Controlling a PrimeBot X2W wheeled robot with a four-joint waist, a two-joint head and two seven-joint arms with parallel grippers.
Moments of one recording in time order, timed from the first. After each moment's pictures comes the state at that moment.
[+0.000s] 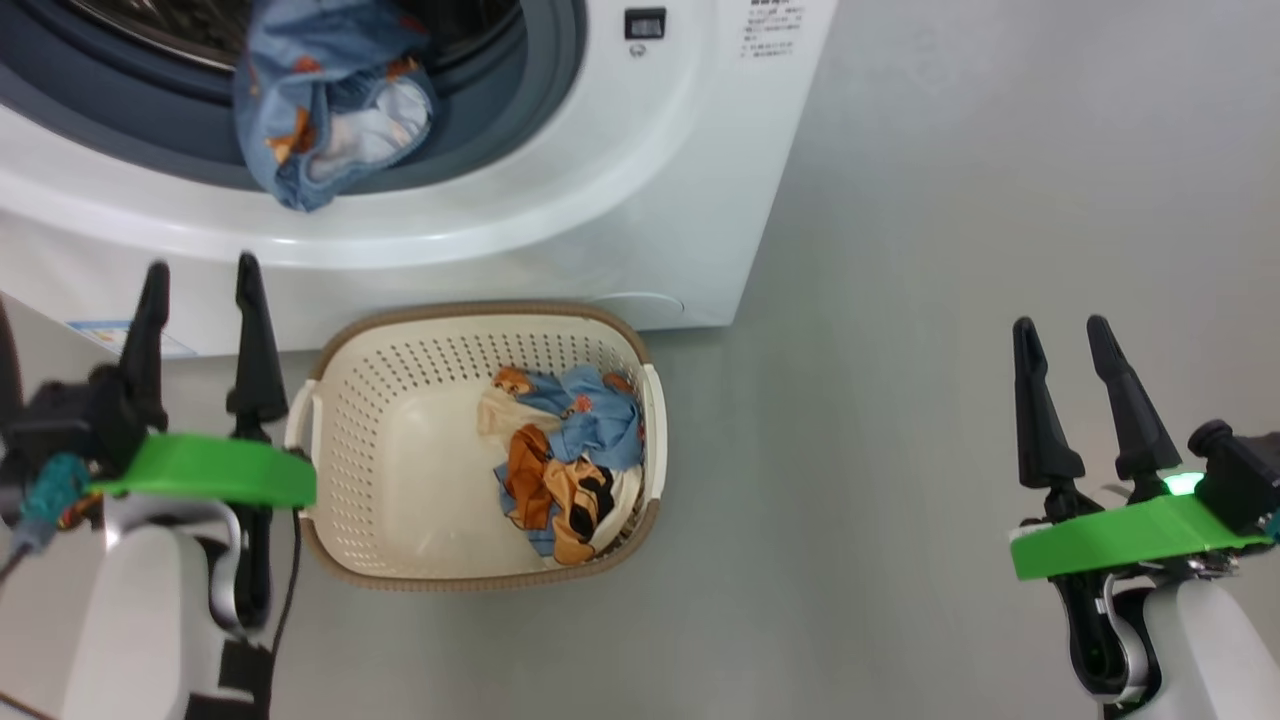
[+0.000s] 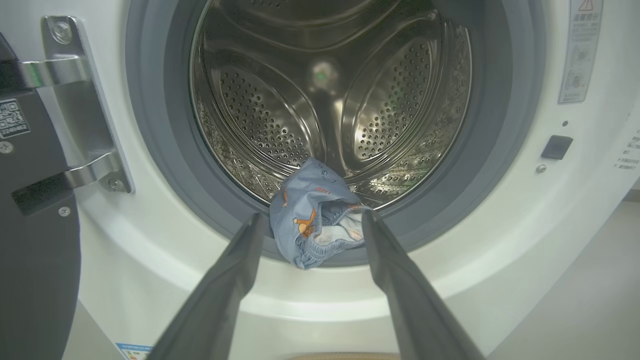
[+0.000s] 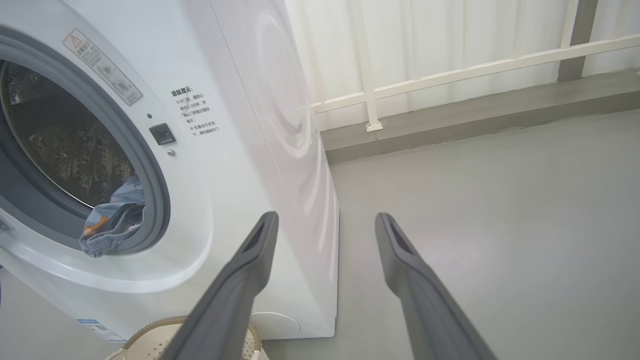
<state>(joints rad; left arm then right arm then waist) -0.54 0.11 0.05 0.48 -0.23 -0.13 -0.26 -0.22 -0.10 0.01 0.18 0.40 0.13 -0.26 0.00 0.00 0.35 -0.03</state>
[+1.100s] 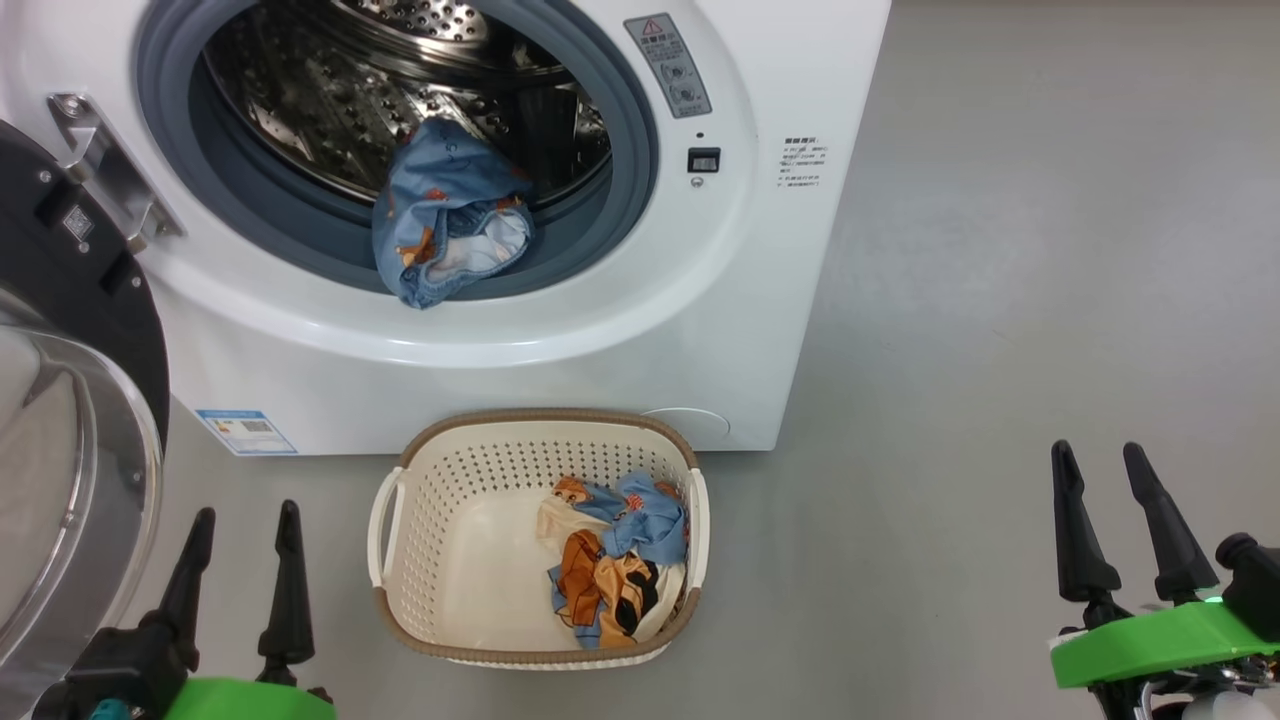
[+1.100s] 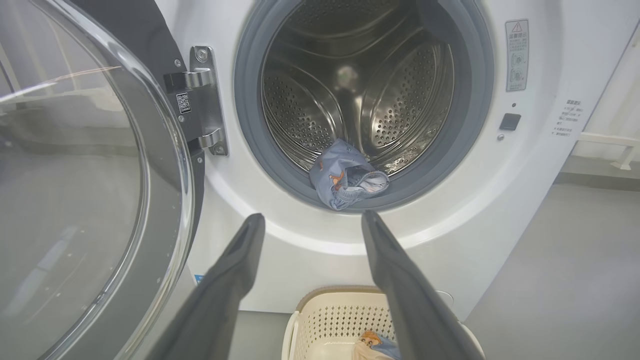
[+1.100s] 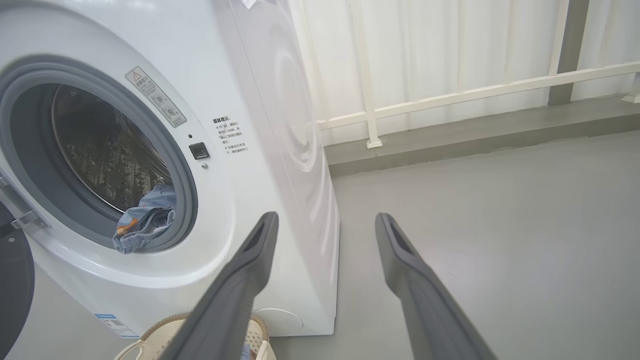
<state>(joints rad) -0.11 0.11 0.04 0.28 -0.24 -0.13 -0.26 -0.04 -0.13 -0.04 0.17 0.40 0.13 -0.26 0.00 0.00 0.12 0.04</state>
